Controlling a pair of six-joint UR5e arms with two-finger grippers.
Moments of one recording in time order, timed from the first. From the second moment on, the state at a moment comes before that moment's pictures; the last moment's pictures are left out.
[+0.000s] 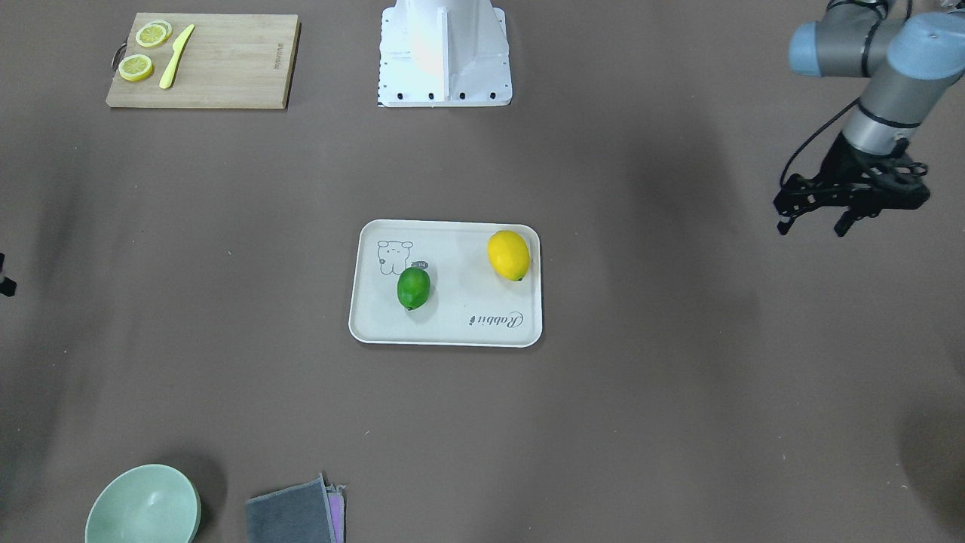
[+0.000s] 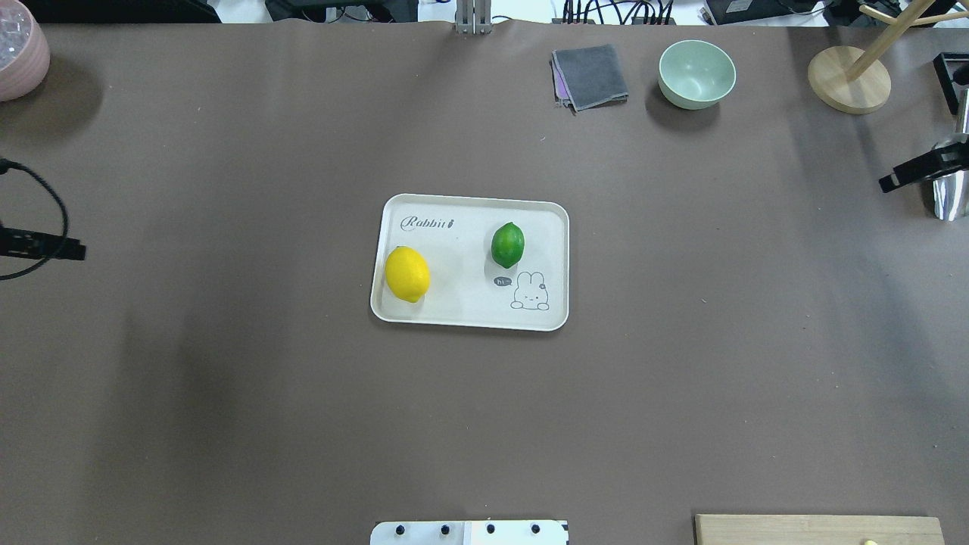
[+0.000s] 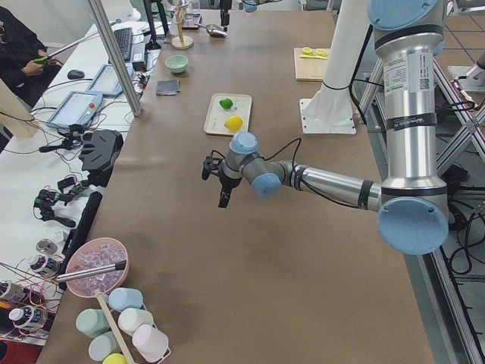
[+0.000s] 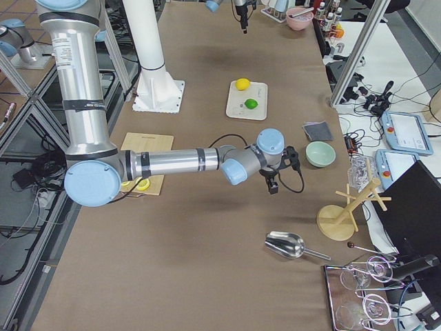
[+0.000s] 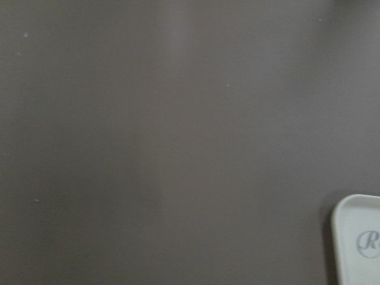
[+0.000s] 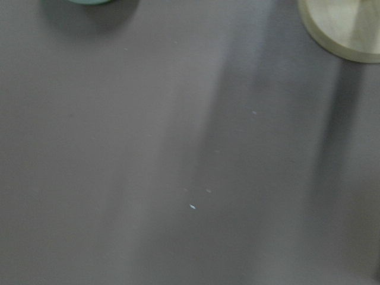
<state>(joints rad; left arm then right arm) -1.04 -1.40 -1.81 -2.20 -2.04 -0.70 1.32 -1.51 1.53 -1.10 2.37 0.24</state>
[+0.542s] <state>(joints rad) -1.54 -1.38 -1.77 -1.88 -2.20 -0.03 1.52 -1.56 1.66 -1.54 2.18 -0.18</state>
